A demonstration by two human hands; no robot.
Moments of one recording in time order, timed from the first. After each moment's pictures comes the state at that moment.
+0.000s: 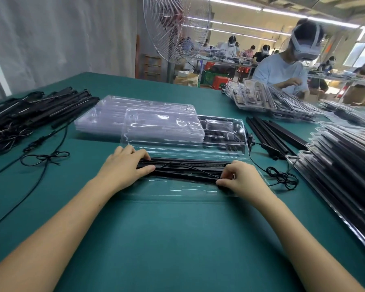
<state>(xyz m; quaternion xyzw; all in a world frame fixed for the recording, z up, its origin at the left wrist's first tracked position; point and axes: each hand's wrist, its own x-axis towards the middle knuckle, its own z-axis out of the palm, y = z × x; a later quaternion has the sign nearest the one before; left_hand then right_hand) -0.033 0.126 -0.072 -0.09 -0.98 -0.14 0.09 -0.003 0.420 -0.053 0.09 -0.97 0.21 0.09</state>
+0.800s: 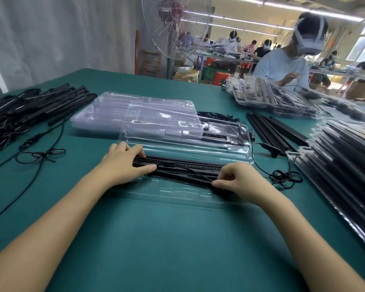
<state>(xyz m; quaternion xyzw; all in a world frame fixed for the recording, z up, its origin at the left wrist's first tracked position) -0.036 0.124 -0.071 -0.06 -0.97 -0.21 0.03 0.005 0.421 -0.044 0.12 -0.97 0.22 0.00</state>
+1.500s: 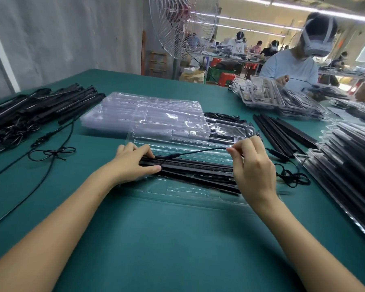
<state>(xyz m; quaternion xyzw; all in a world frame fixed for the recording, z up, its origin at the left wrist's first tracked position) -0.030 0.122 -0.065 -0.07 -0.96 -0.28 -0.02 0.020 0.390 -0.036 0.14 -0.87 0.18 0.44</state>
